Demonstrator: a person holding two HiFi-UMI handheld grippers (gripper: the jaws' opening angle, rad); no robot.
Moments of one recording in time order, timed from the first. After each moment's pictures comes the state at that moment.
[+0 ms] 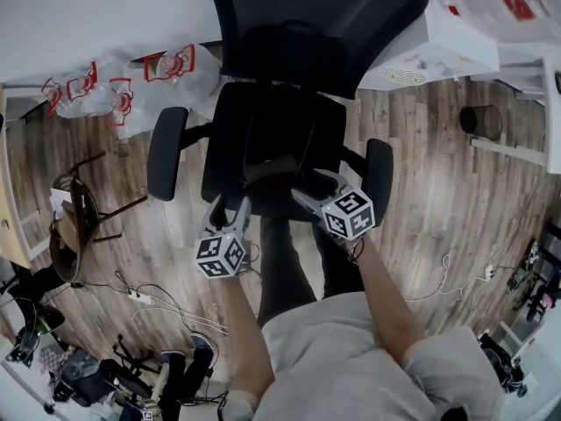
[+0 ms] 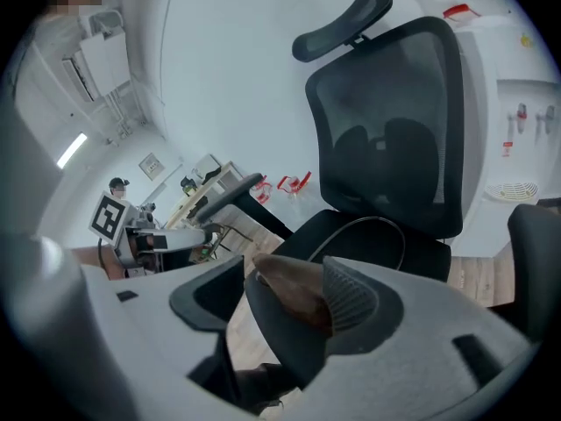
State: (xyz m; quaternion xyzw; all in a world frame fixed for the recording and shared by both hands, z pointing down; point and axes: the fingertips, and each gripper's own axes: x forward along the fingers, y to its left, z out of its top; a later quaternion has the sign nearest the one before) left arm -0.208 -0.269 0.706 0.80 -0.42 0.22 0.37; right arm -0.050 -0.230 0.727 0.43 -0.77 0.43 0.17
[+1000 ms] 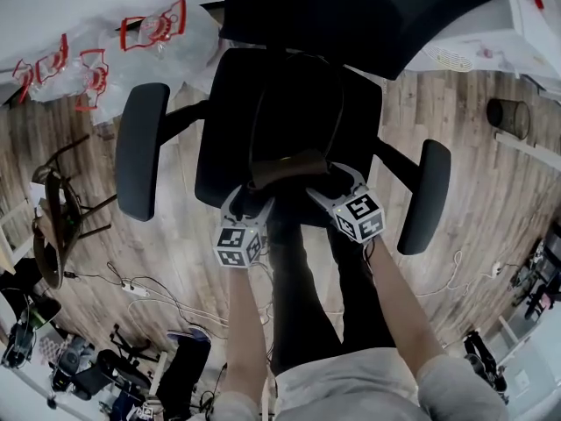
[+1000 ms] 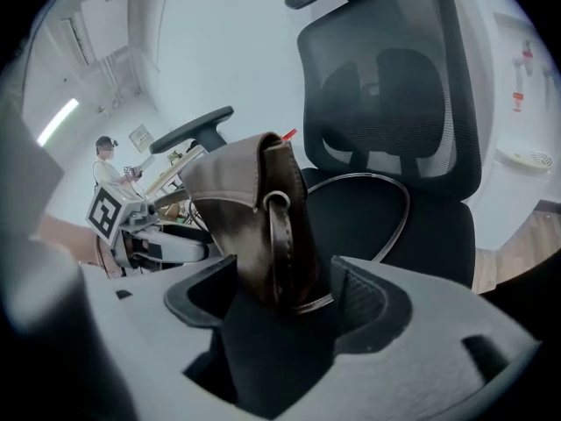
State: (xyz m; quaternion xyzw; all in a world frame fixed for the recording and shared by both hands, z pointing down) left arm -0.202 -0.222 0.919 0.82 -0.33 0.28 0.37; right arm -0.066 -0.207 0.913 0.44 -0.77 0.41 0.23
